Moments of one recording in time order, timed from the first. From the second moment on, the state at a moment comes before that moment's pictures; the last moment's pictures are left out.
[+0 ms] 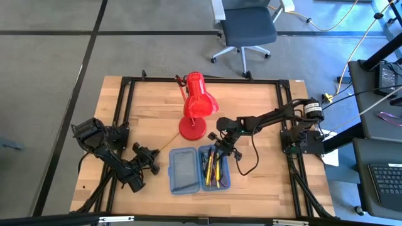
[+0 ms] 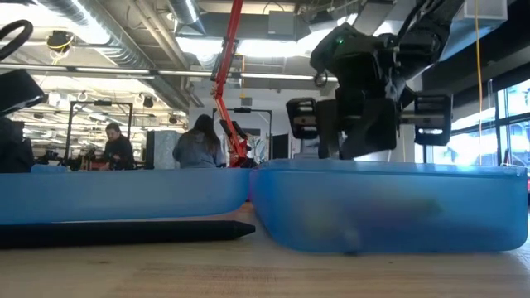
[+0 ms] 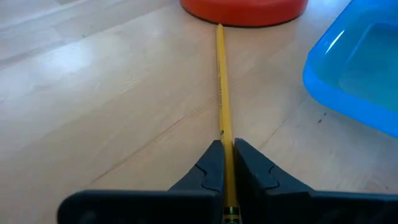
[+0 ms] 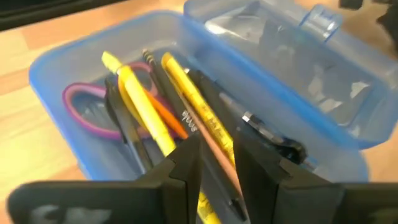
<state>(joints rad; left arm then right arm) -0.97 1.84 0.59 -0.61 -1.00 -1.97 -0.02 1.79 0.82 0.17 -0.70 -0.74</state>
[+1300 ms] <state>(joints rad) -0.77 1.54 0.88 -0.58 -1.03 -1.42 -0.14 1.46 0.73 -0.06 -0.71 -0.64</state>
